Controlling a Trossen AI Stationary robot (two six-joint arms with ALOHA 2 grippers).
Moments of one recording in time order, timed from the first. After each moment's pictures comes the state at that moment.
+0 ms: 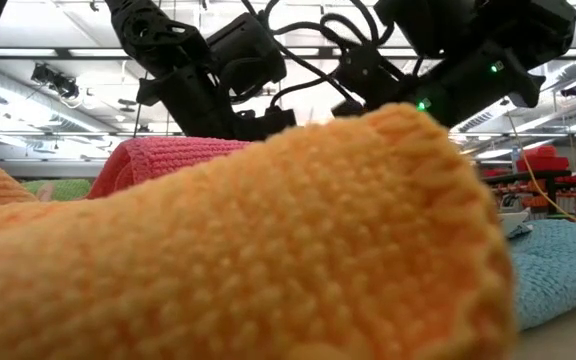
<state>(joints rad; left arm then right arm) -0.07 1.88 0.98 0.00 -0.31 0.12 0.28 1.84 0.80 0.44 0.67 0.26</state>
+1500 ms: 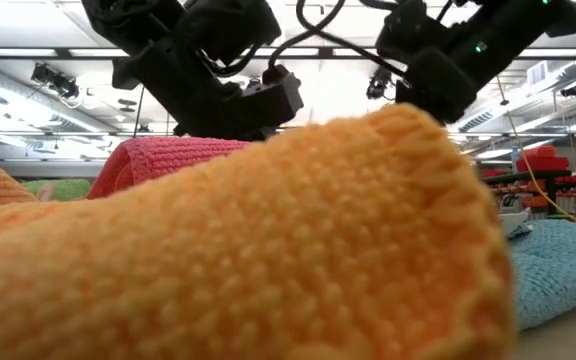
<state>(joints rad) -0.22 1.88 0.98 0.09 -0.46 0.51 0.31 1.53 0.80 -0.13 0.59 0.33</state>
